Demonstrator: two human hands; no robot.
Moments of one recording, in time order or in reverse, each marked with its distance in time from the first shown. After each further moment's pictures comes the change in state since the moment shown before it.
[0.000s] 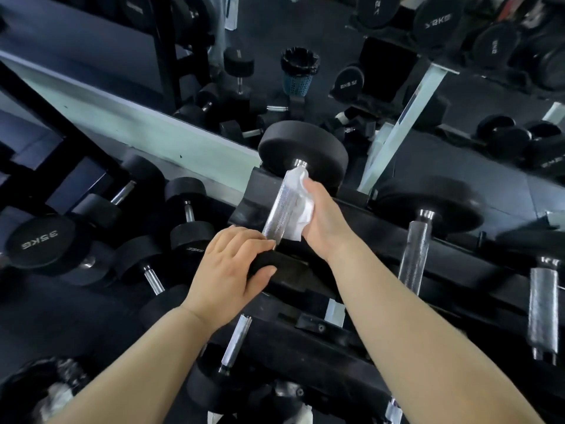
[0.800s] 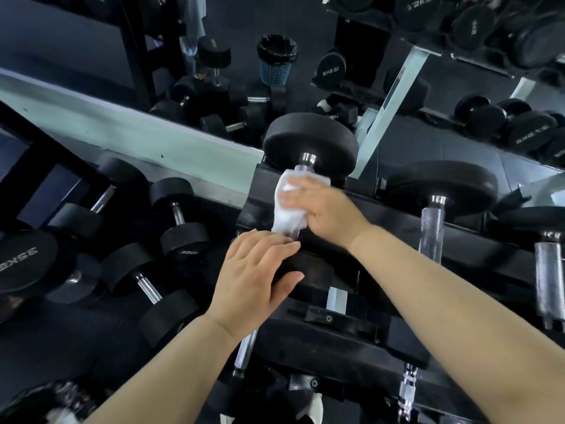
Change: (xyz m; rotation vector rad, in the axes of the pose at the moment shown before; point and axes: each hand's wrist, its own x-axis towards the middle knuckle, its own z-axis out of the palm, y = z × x) left_hand -0.001 -0.011 0.007 -0.105 0.044 0.090; right_hand 0.015 0.007 -0.016 -1.384 -0.154 -0.977
